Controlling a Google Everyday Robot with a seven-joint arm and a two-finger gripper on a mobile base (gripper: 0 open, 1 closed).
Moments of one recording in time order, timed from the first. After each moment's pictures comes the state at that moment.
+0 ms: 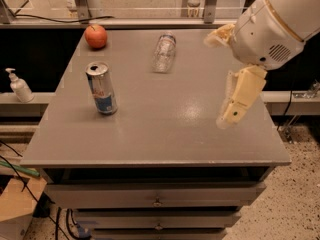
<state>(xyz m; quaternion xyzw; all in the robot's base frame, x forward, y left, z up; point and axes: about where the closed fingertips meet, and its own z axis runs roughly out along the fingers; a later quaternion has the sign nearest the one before) 0.454 -0.103 0.970 -0.69 0.67 0.12 0.26</state>
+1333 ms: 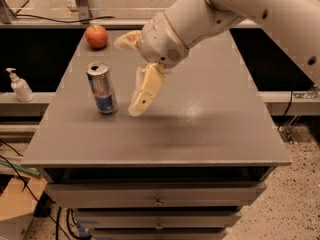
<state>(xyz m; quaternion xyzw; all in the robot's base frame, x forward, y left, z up) 0.505 0.072 0.943 -0.74 0.52 0.28 0.32</state>
